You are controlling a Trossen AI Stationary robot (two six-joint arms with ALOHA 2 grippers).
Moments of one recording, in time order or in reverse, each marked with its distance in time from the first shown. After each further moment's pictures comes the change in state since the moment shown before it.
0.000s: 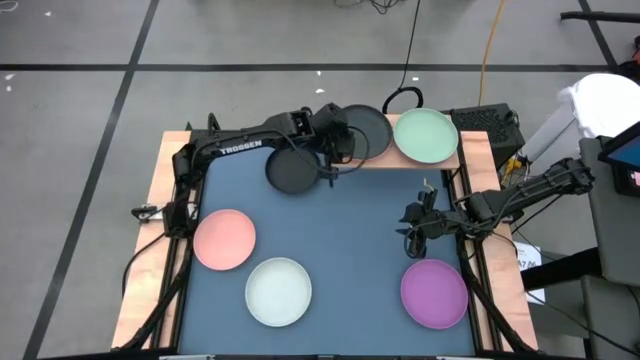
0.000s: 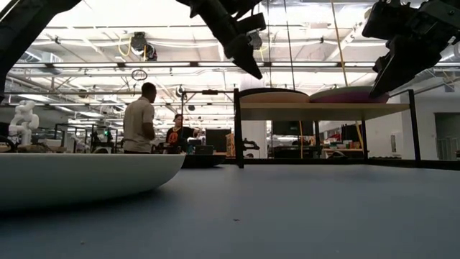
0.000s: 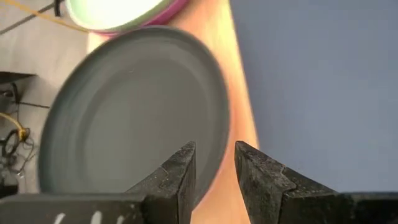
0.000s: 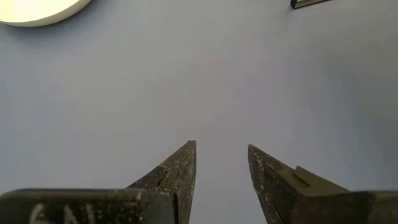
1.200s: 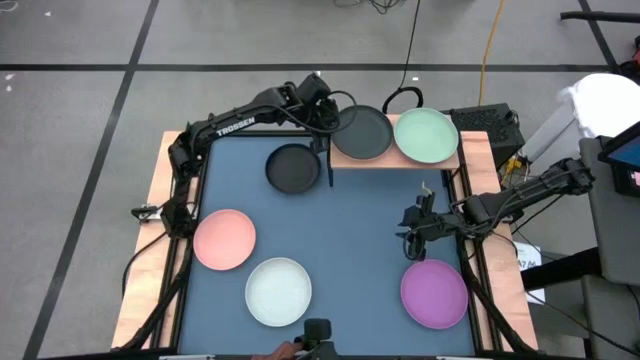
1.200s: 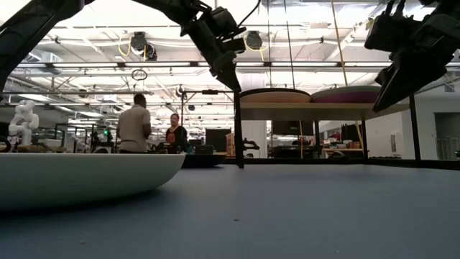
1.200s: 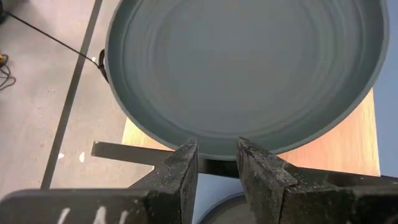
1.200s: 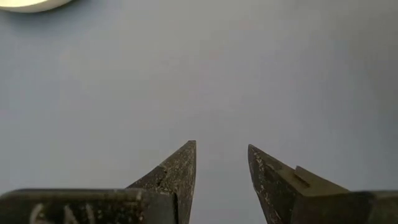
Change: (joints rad) left arm 0.211 0.006 0.000 -0.045 0.107 -0.123; right arm 0.001 0.000 -0.079 0.080 -0.032 0.010
